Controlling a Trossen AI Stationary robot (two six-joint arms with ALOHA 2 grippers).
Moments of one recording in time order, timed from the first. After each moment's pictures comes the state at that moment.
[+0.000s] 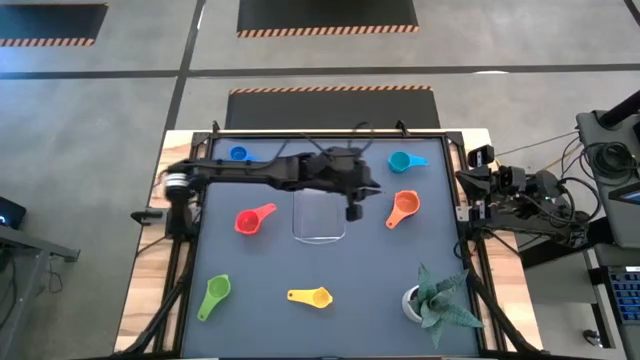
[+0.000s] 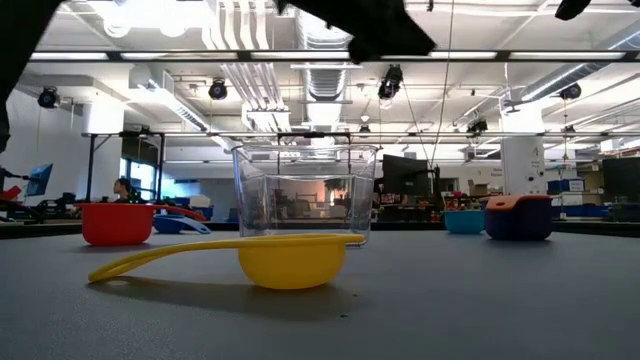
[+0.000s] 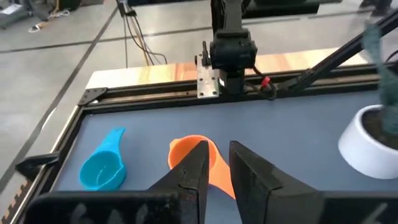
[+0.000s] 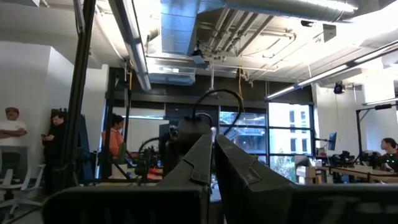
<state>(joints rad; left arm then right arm) 0.09 1.92 1.71 -0.21 0.04 0.14 -0.14 0.05 0.38 0.16 -0.05 -0.04</state>
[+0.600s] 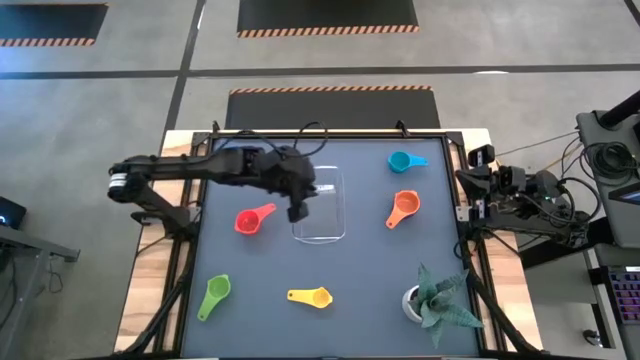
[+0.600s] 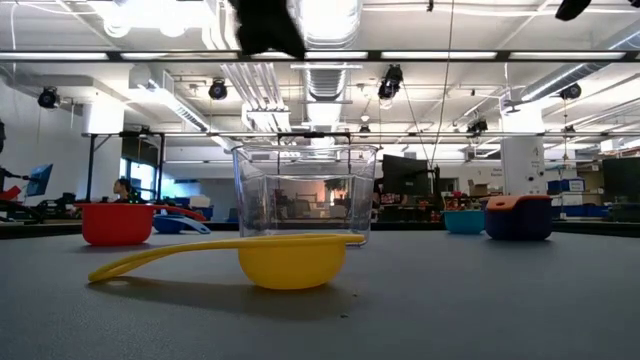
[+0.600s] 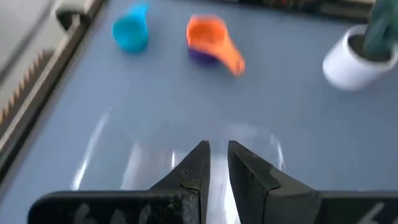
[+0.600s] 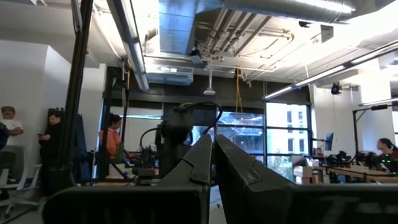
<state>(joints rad) 0.08 1.51 1.46 -0.74 -0.05 -0.11 -0.14 0.05 0.38 0.16 -0.03 -0.04</state>
